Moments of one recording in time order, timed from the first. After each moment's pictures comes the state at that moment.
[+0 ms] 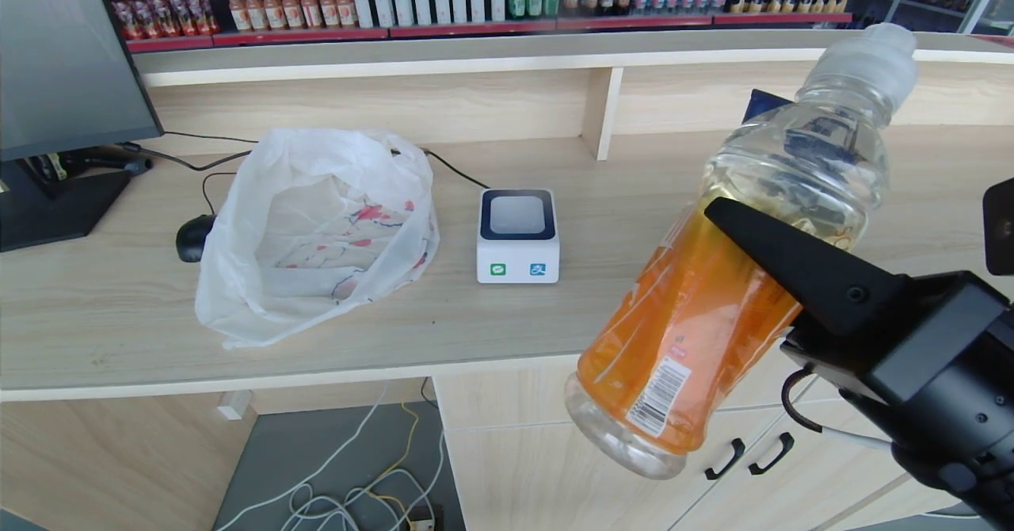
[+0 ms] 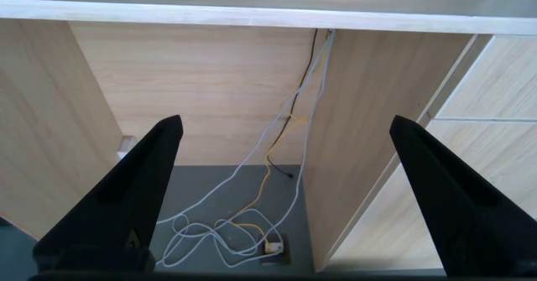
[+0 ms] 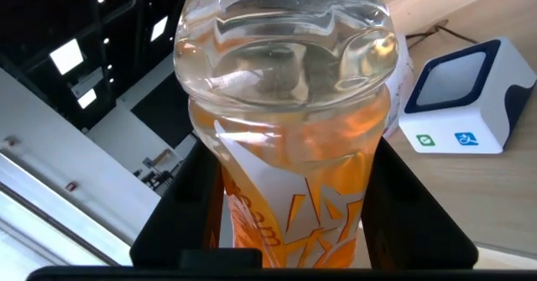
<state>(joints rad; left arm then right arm) 0.00 0.00 0.00 0.00 0.00 0.01 0.86 1.42 -0.38 -1.47 -0.07 0.62</state>
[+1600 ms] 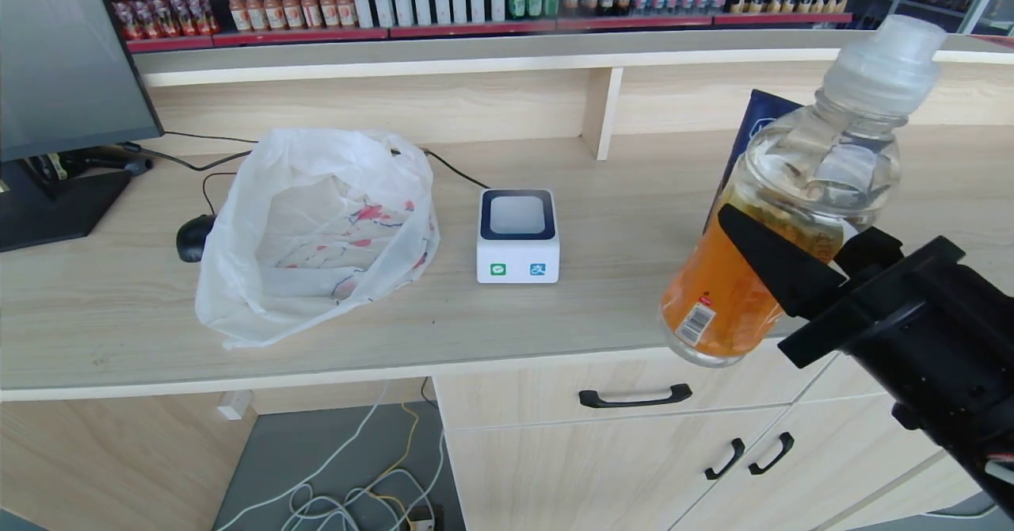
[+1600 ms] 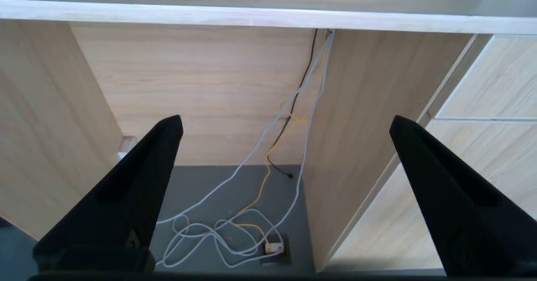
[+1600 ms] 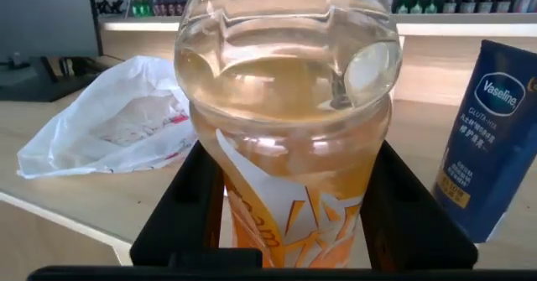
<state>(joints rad) 0.00 0.00 0.00 0.00 0.00 0.01 0.75 1.43 -0.38 -1.47 -0.23 -0.16</state>
